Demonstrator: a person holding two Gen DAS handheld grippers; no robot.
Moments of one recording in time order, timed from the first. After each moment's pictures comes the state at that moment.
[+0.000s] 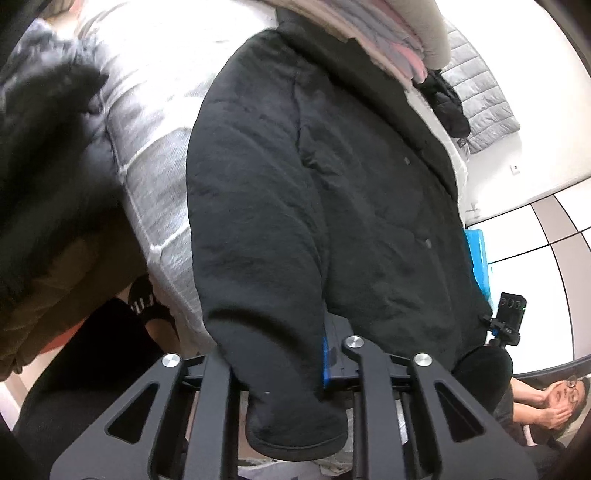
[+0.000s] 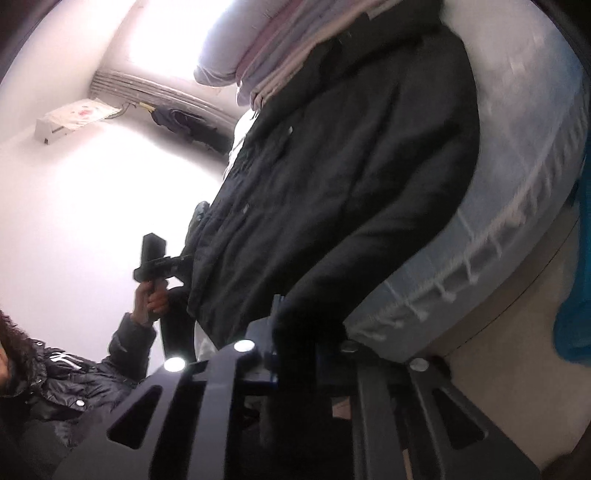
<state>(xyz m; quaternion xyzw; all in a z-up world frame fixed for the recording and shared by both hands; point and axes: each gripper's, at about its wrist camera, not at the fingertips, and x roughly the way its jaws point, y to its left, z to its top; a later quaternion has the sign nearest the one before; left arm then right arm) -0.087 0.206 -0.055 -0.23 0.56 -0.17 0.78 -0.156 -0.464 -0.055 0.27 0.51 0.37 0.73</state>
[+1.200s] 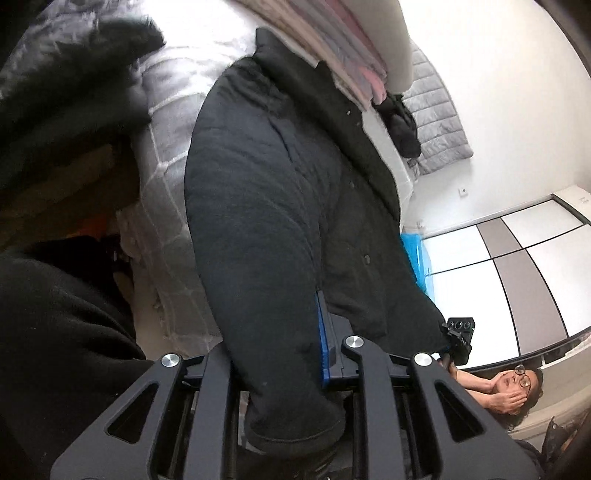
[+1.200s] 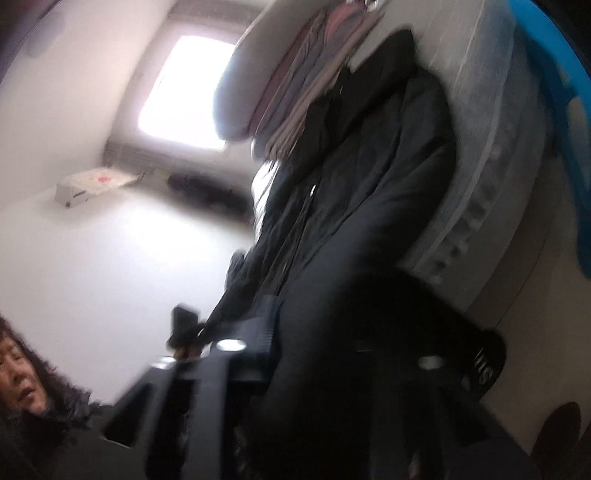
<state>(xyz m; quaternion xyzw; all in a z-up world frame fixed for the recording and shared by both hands) -0.188 0.241 -0.025 -0.33 0.51 -0.23 0.76 -0.244 -0.455 -0.047 0.41 0.41 0.32 0.75</state>
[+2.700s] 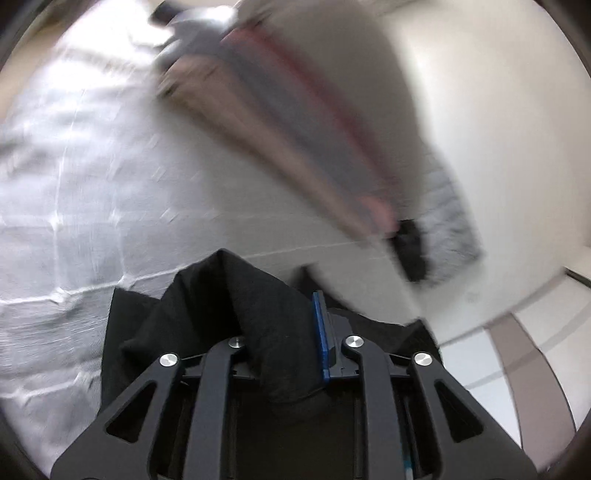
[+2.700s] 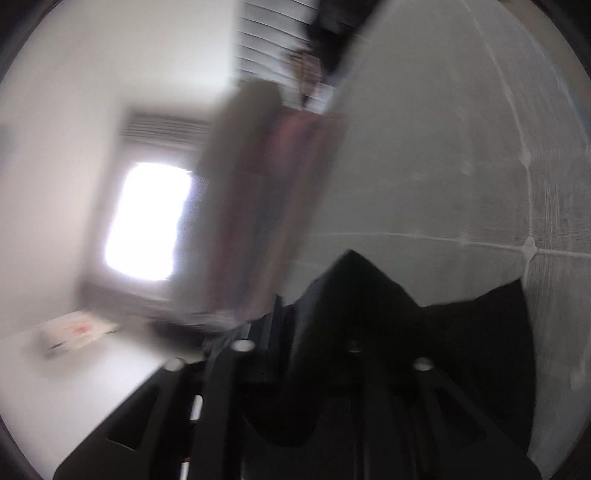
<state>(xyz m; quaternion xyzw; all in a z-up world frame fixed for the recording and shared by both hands) 0.193 0.184 -0.002 -0.38 0.39 -0.13 0.83 0.123 -0.507 -0.054 0.53 0.34 0.13 0.77</state>
